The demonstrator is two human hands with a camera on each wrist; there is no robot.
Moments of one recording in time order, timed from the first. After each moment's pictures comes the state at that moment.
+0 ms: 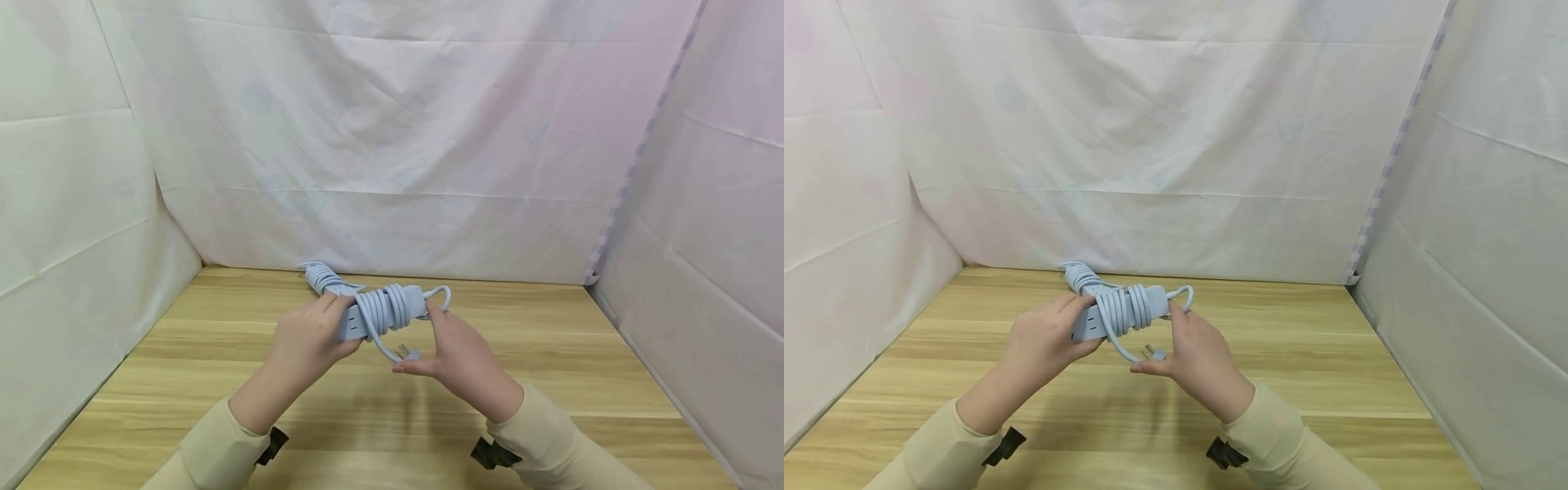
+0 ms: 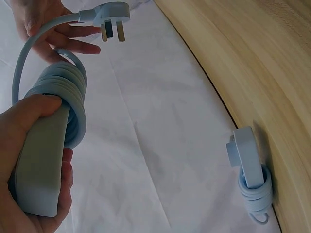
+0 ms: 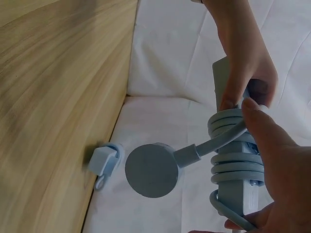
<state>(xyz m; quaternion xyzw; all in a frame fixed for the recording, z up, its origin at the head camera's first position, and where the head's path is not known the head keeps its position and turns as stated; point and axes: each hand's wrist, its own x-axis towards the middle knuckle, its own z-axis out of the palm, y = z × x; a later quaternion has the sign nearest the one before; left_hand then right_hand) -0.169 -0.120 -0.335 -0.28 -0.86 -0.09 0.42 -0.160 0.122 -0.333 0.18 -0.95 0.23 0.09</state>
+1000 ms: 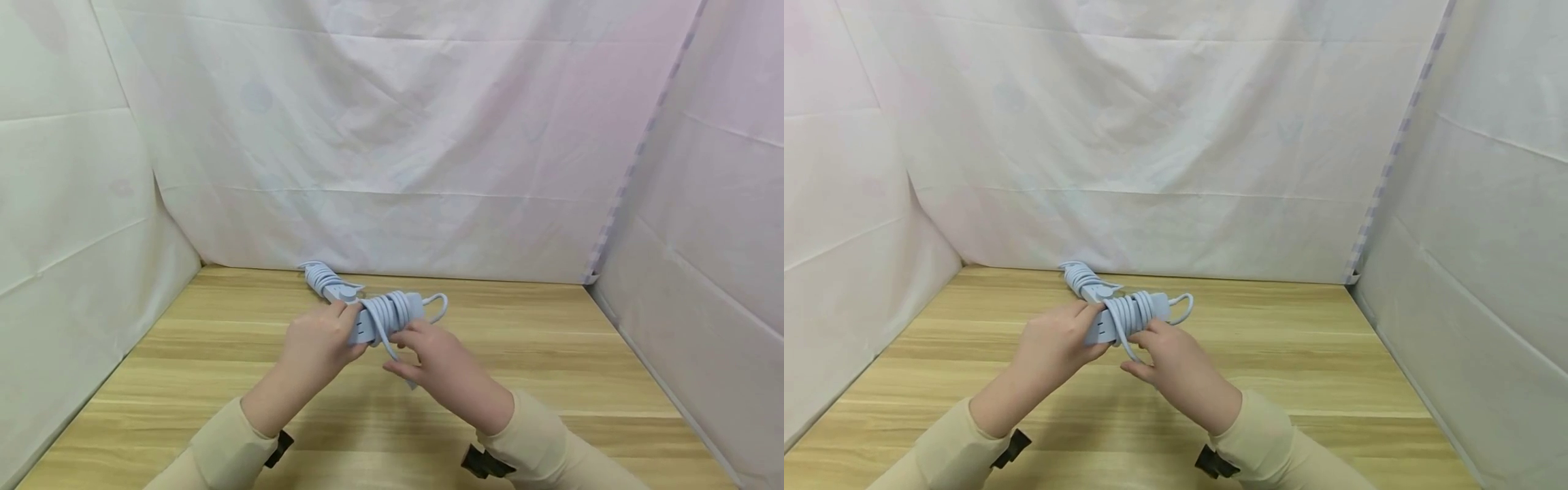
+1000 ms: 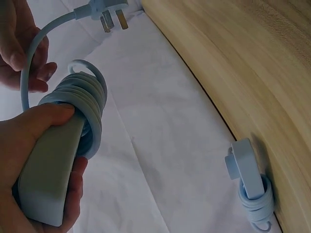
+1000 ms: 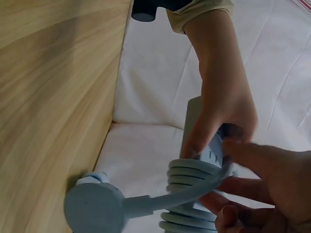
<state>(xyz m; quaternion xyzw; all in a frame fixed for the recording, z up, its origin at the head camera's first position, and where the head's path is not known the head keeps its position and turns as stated) -0.168 -0.108 -0.341 -0.28 -0.87 -0.04 0.41 -0.148 0.108 -0.325 0.36 -0.89 0.24 0.14</state>
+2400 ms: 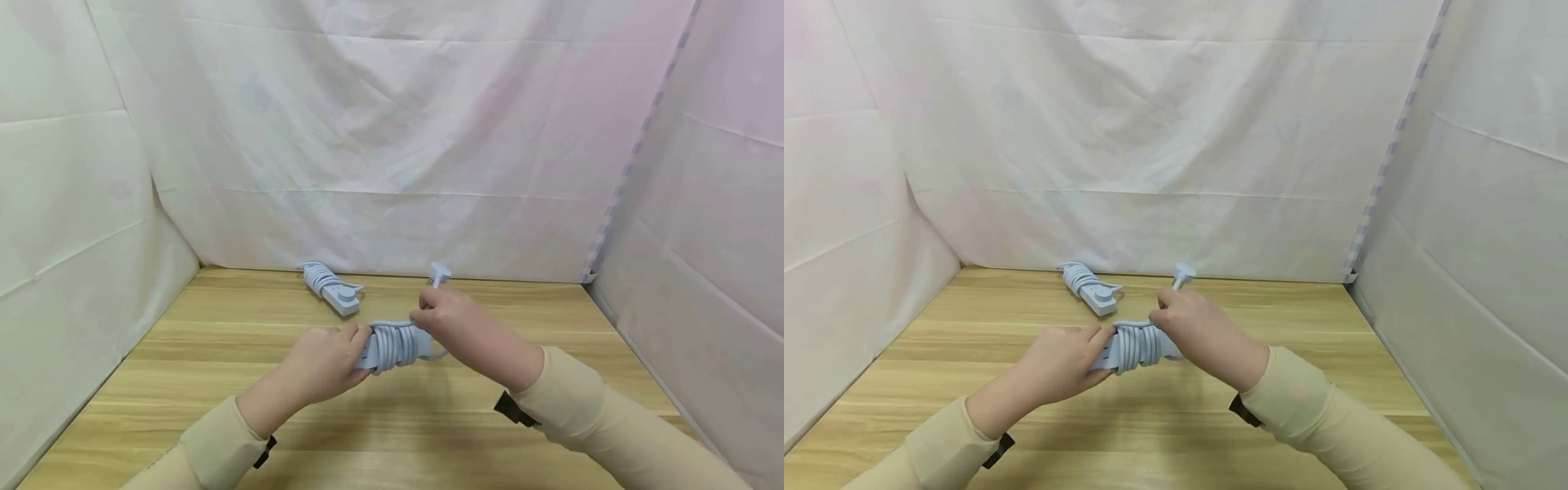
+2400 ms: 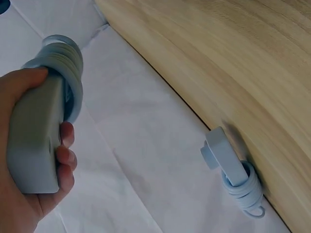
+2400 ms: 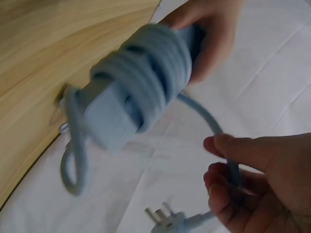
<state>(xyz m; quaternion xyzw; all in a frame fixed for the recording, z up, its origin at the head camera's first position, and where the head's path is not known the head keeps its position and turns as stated) -0.165 -0.113 -0.354 -0.38 -0.87 0.06 0.31 -0.170 0.135 -0.283 0.49 -0.83 0.02 0.26</state>
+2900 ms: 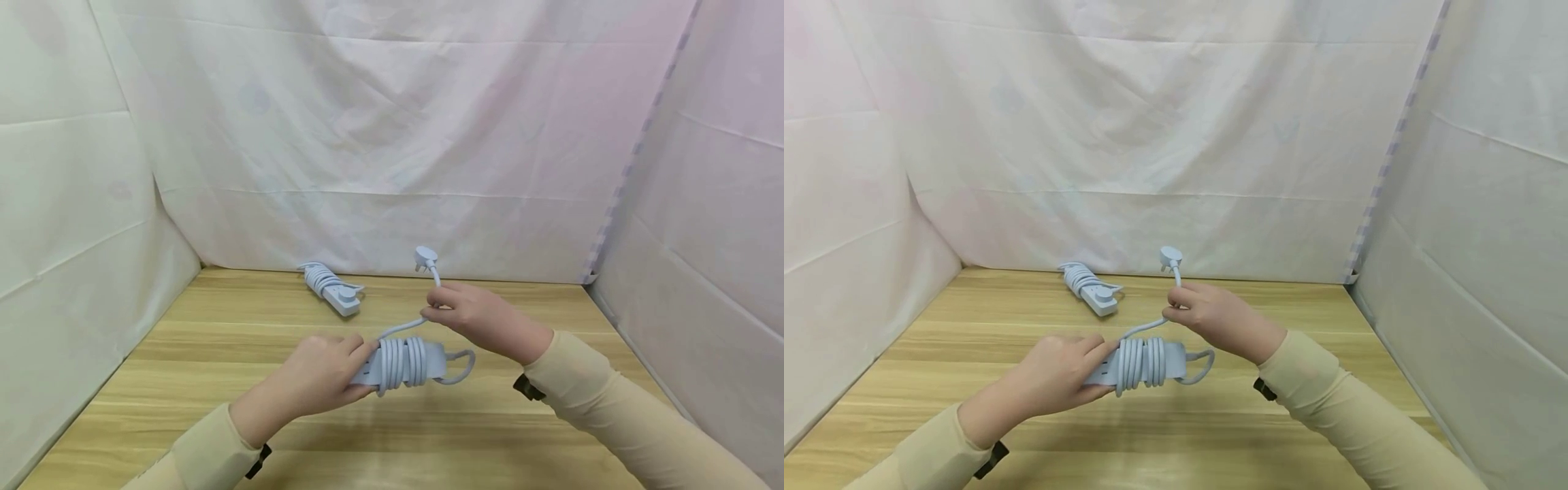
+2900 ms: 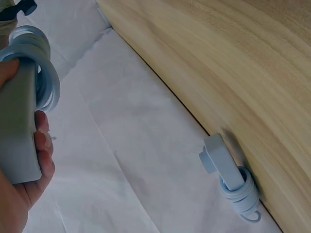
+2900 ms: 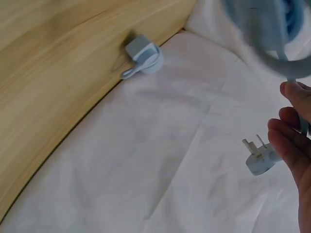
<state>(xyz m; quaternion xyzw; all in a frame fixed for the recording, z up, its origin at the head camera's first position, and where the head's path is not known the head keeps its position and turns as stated) -0.154 -0.117 -0.354 -0.45 -0.83 0.02 0.32 -0.211 0.169 -0.292 0.61 -0.72 -0.01 0.33</state>
